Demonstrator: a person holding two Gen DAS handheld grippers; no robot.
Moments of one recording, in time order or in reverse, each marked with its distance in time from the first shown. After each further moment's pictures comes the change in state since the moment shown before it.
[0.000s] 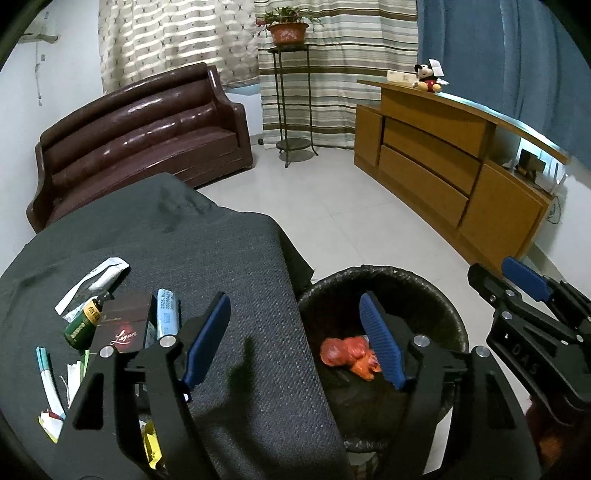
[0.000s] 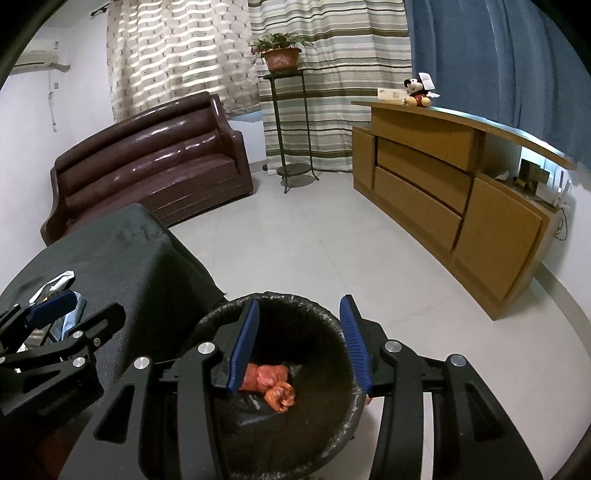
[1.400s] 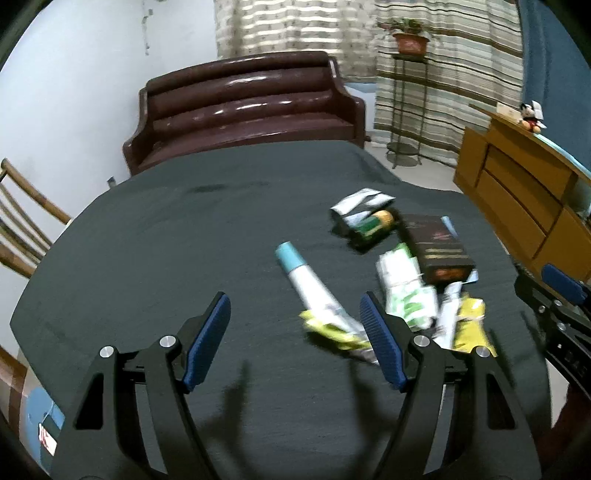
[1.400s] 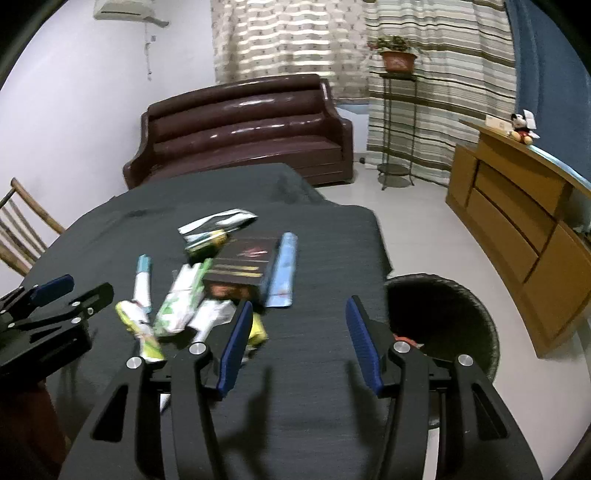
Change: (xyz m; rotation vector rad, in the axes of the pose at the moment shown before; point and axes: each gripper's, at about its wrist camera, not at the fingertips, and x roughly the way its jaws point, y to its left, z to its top) left arm -0.116 0.201 -0.100 -0.262 0.024 0.295; right arm -0.070 0.170 -0.048 -0.250 0.046 0.273
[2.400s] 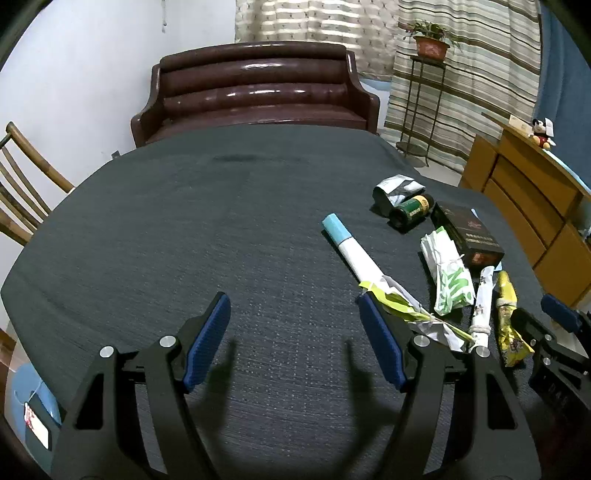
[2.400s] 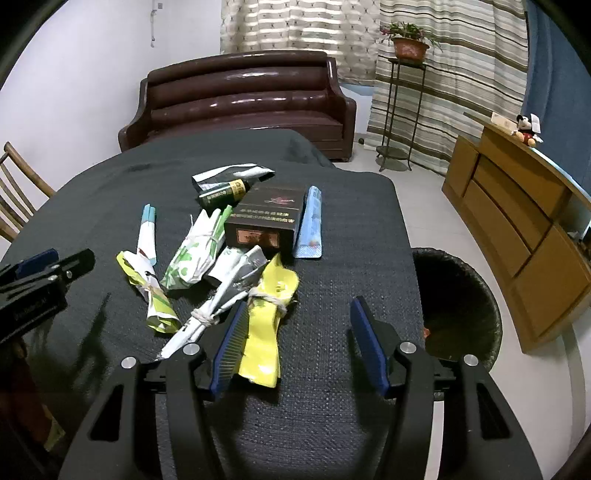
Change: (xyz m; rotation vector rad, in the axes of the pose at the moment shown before) left arm 0.008 0.042 -0.019 -0.079 0.037 -0.027; right arm 0.007 0.038 -0.025 -0.062 0.097 -0.064
